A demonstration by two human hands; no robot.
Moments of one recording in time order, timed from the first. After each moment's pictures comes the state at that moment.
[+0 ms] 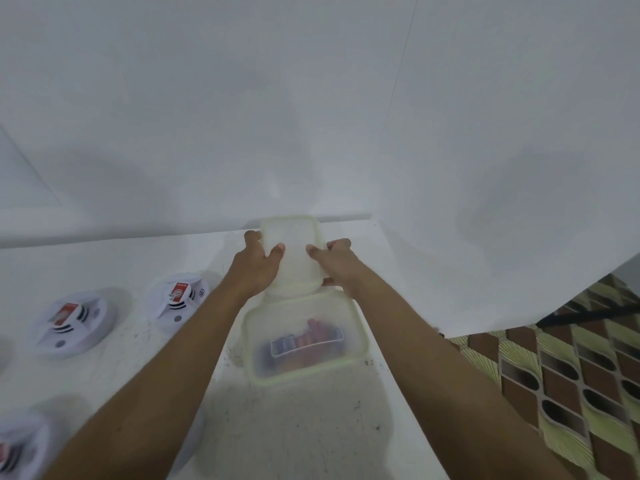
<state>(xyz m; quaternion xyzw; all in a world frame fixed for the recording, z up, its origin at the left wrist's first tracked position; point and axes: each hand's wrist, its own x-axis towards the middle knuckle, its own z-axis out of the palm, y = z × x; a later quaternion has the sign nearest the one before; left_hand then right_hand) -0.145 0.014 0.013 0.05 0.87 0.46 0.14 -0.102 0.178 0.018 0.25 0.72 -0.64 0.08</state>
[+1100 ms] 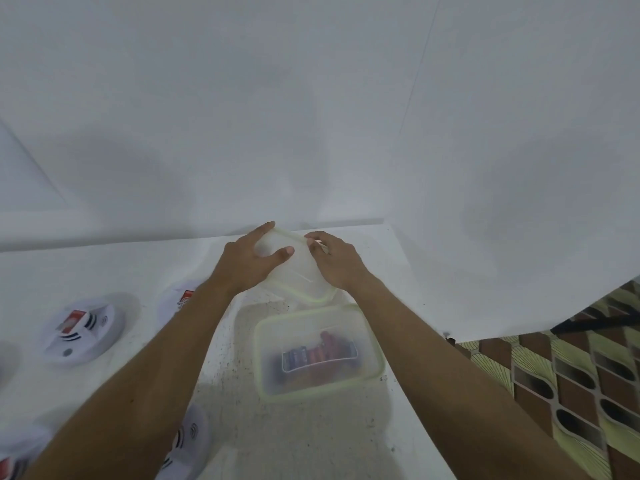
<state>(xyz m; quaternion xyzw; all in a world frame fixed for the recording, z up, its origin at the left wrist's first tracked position) -0.181 -0.013 0.011 0.12 0.90 0.40 0.09 -0.133 0.173 0.002 0.10 0.90 -0.43 0.00</state>
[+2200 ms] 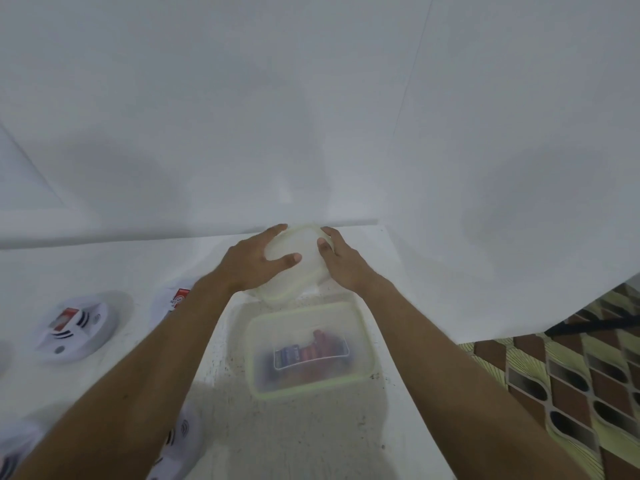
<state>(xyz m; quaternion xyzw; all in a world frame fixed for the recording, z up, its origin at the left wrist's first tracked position) -0.185 0.000 0.011 0.21 0.93 0.29 0.11 -0.120 0.194 0.003 0.11 0.87 -0.48 0.05</state>
